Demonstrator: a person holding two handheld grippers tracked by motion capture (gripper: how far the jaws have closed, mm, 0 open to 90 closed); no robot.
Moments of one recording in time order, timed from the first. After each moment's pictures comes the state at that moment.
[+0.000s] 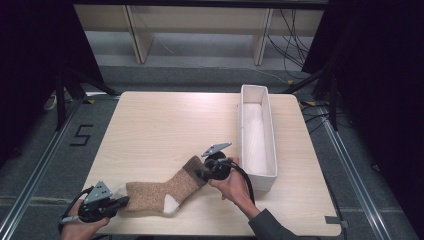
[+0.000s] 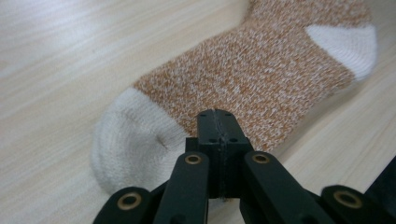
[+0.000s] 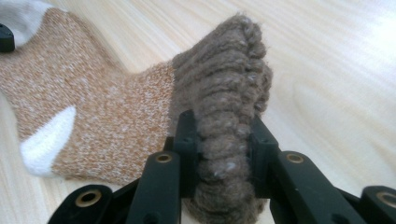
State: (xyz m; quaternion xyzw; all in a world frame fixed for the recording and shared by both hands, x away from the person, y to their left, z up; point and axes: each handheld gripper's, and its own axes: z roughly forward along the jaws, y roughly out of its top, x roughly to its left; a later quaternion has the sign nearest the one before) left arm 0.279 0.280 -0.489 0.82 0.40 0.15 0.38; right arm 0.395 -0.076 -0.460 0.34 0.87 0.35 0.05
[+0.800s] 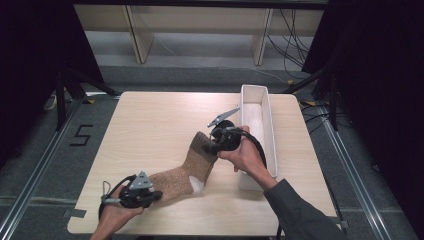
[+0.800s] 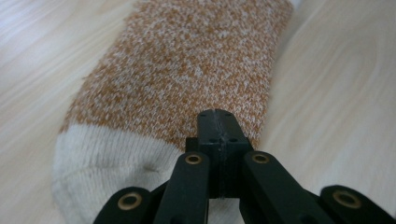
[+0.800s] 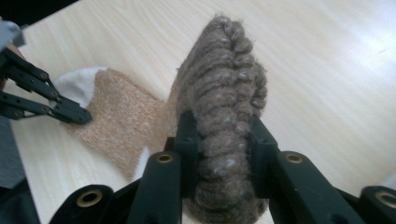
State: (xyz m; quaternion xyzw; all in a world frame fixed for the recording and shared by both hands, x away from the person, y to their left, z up) left arm 0.327 0.183 -0.497 0.87 0.33 0.10 0.35; right arm 0.428 -0.093 -0.362 0.30 0.89 0.33 0.08
